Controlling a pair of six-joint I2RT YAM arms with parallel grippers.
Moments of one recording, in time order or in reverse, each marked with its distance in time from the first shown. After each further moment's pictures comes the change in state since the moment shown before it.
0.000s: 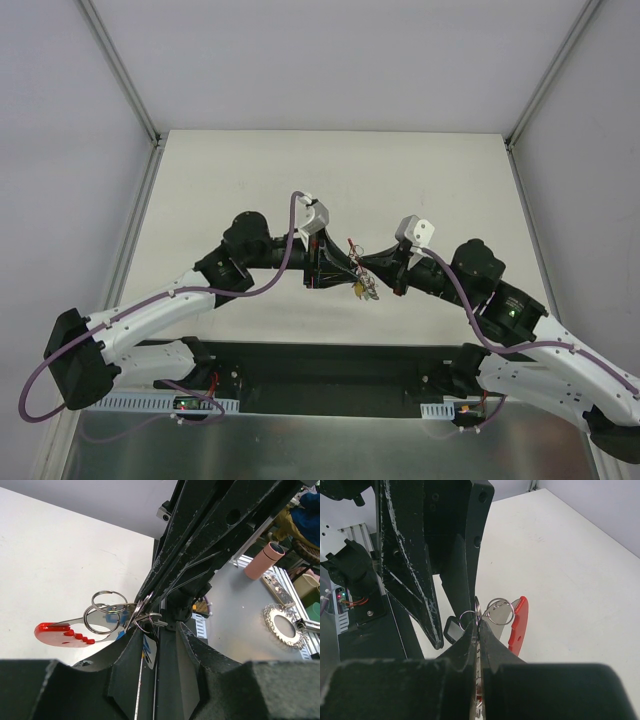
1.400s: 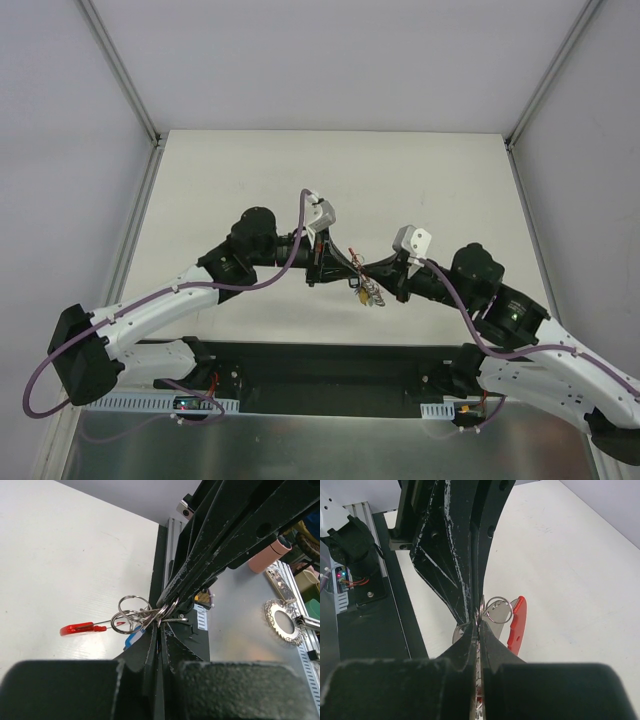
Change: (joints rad) left arm 0.002 0.036 0.040 -0.093 0.001 0.006; right arm 0.002 -0.027 -0.018 -0.056 -0.028 -0.053
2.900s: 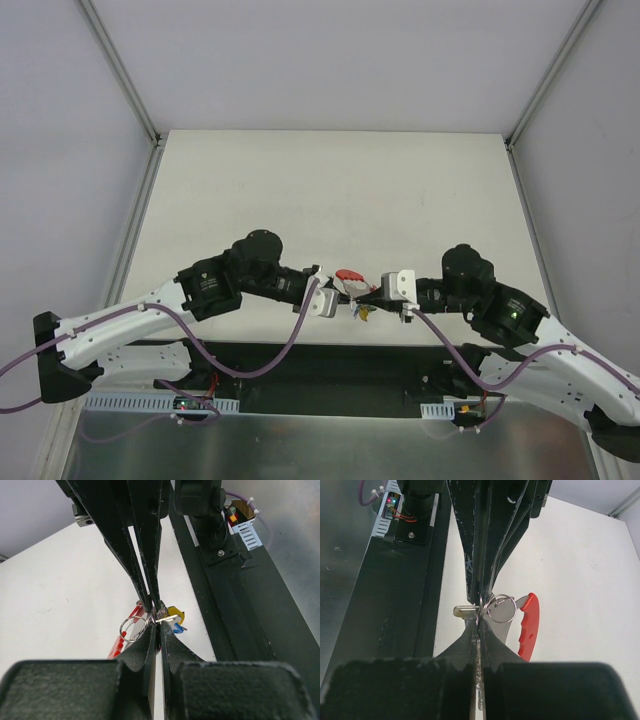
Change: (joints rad) left arm -0.245 -0.136 0.112 -0.487 -0.145 0.902; right arm 0.013 0.019 0.004 -0.154 -0.329 -0.403
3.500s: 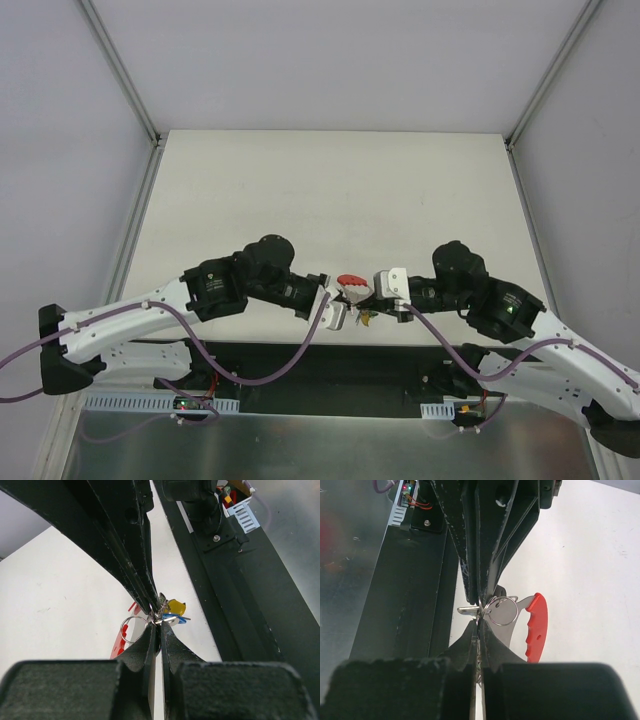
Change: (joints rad) left arm -0.064 0.032 0.051 -0.092 -0.055 0.084; right arm 0.003 0.057 0.058 -0.106 -0.031 0.000
